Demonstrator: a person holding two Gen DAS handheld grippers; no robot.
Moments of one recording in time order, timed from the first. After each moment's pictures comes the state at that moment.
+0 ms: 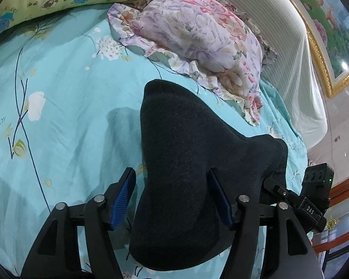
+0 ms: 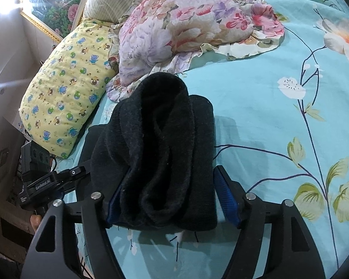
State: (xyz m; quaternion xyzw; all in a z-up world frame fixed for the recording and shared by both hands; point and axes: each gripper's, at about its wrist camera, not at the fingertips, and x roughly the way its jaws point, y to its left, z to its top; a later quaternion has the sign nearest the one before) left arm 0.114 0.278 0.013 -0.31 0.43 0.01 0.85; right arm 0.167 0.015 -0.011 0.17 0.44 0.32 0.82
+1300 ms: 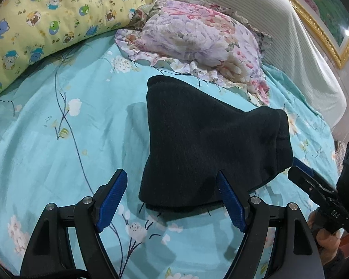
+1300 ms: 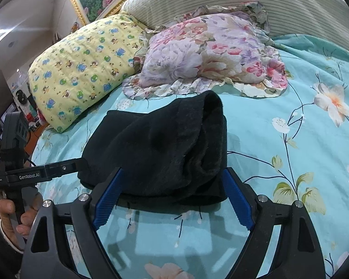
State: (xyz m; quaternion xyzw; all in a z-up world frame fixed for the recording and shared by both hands) left arm 0.053 0.231 0.045 -0.19 0.42 0.08 0.88; right arm 0.093 0.029 0.027 0.03 0.35 0.32 0.88
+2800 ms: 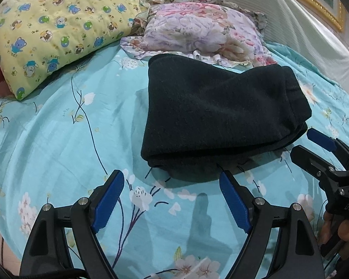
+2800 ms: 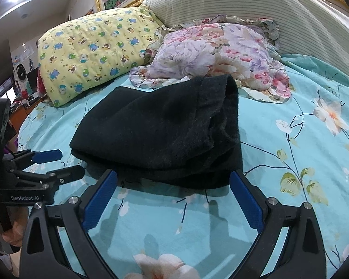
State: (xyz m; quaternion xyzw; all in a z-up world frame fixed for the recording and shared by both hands) left arm 0.027 0.187 0.013 -0.08 0.41 0.15 0.90; right arm 0.057 0.049 -0.001 -0.04 0.29 0.31 0.90
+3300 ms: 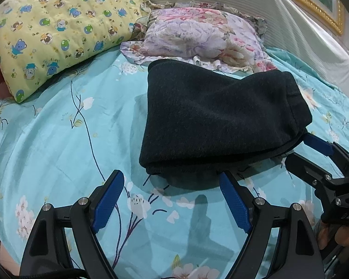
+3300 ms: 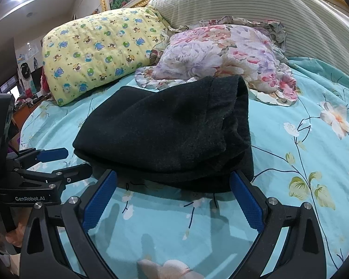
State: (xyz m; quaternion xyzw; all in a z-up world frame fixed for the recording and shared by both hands) left arm 0.031 0.188 0.014 -0.08 0.39 0.15 0.90; right arm 0.056 0.057 -0.005 -0.04 0.29 0.32 0.90
